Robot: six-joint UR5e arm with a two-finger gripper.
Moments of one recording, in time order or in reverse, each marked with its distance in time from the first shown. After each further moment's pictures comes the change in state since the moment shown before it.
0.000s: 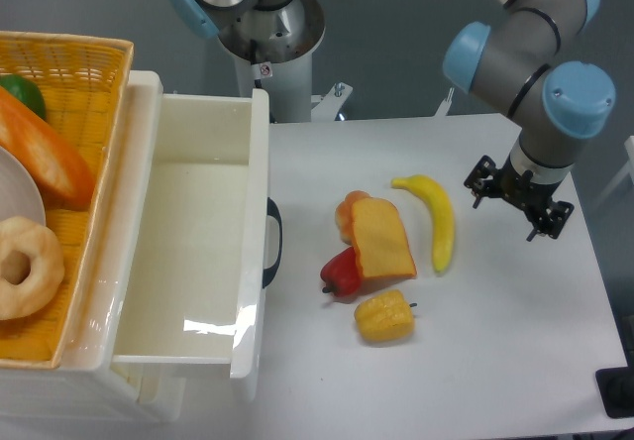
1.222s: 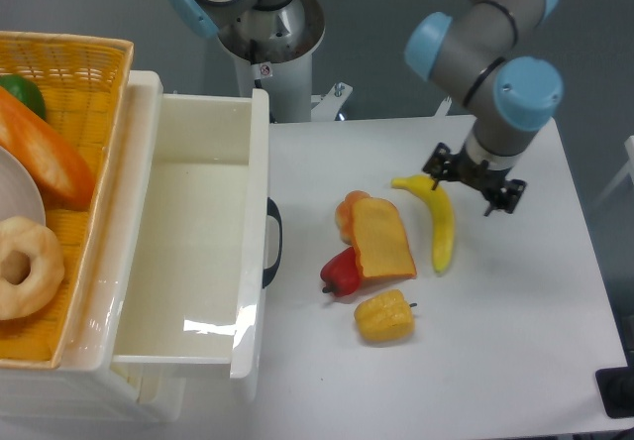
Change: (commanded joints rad) arm -0.104 0.135 -0.236 -0.008 -0.040 -0.352
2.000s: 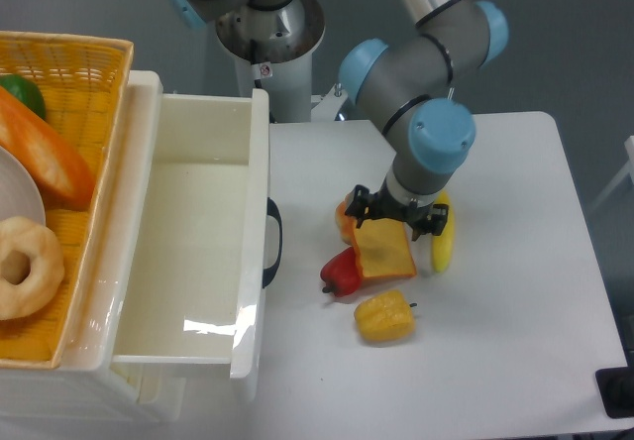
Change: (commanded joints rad) arm -0.147 -0.051 0.000 0.006 -0.016 -0.392
